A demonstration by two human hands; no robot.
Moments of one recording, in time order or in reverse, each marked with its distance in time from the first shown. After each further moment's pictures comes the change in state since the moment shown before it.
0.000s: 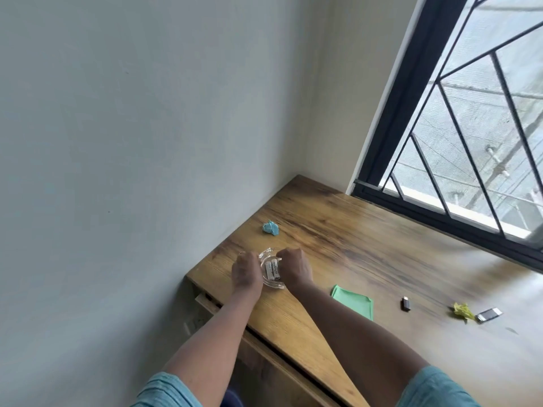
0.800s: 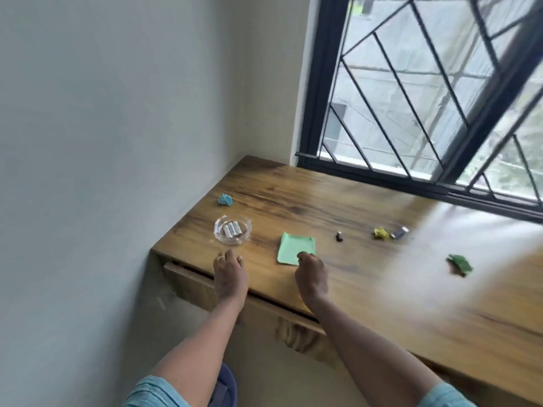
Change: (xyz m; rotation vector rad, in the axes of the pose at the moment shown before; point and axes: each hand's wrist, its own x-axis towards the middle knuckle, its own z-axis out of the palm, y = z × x) left_hand -0.127 0.002 0.029 0.020 0.029 0.069; right_hand -0.166 0.107 -0.028 -0.010 0.249 0.260
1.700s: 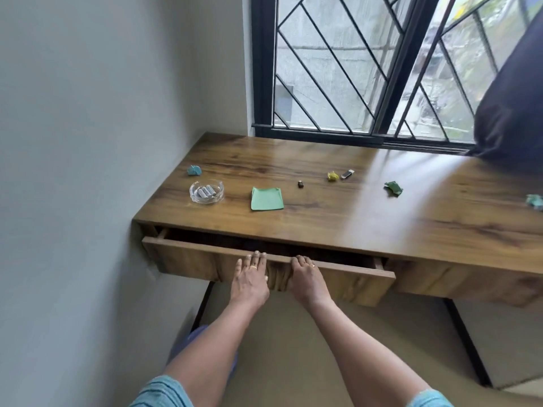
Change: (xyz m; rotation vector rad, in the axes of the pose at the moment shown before) left_hand -0.151 -0.031 -0.001 0.508 -0.527 0.526; right_hand -0.174 0.057 0.013 -0.296 -0.065 -0.079
